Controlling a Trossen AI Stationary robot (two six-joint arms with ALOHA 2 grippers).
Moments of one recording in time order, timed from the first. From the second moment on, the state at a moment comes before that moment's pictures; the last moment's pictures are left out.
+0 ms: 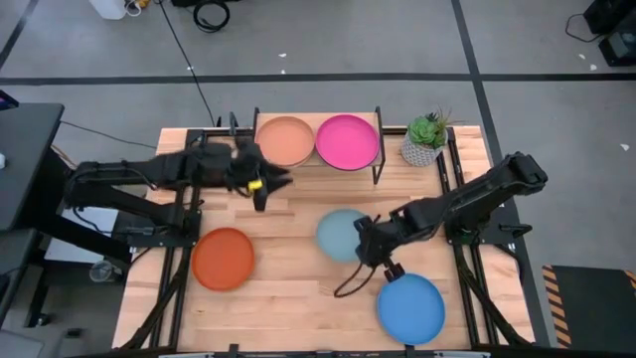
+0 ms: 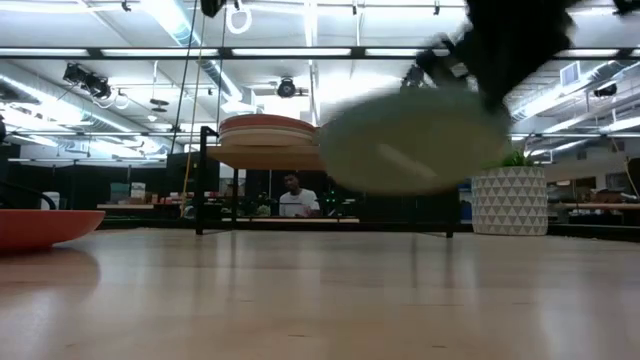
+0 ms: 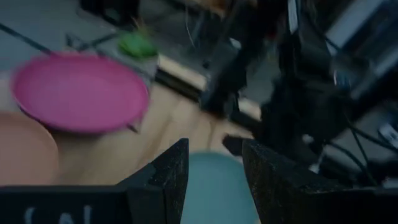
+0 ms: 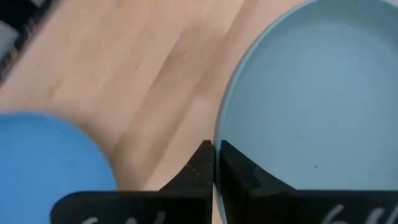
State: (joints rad) left arm 0.02 1.11 1.16 -0.34 -0.16 -0.46; right arm 0.32 1.50 1.07 -0.63 -0.06 -0.15
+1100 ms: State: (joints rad) left arm 0.17 1.11 1.60 -0.55 -0.10 -0.41; right arm -0.15 1.64 1.42 -0.21 0.00 -0.72
